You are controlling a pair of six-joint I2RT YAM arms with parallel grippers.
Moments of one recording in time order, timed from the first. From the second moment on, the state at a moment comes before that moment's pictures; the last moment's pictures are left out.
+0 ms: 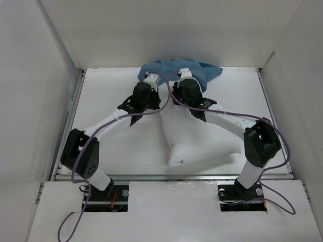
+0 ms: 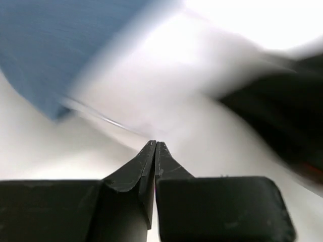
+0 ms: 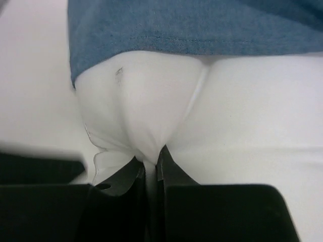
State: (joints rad) left arm -0.50 1.61 1.11 -0.02 -0.03 -0.27; right arm 0.65 1.76 1.32 0.01 0.16 0.24
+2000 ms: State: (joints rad) left arm -0.58 1.73 0.93 0.59 0.01 -0.27; right arm 0.59 1.14 0.92 -0.08 0.20 0.26
